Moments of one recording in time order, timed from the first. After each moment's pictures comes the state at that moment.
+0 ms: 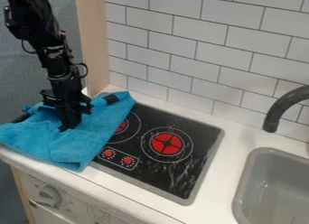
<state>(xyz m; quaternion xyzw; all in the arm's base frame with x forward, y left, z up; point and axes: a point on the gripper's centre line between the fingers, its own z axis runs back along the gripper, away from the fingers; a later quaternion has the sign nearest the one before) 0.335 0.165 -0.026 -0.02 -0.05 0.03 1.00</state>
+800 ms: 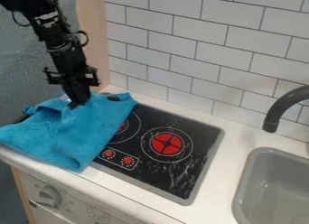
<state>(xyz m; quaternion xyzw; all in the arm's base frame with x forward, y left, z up) 0.340 0.143 0.030 -0.08 -0.10 0.04 0.99</state>
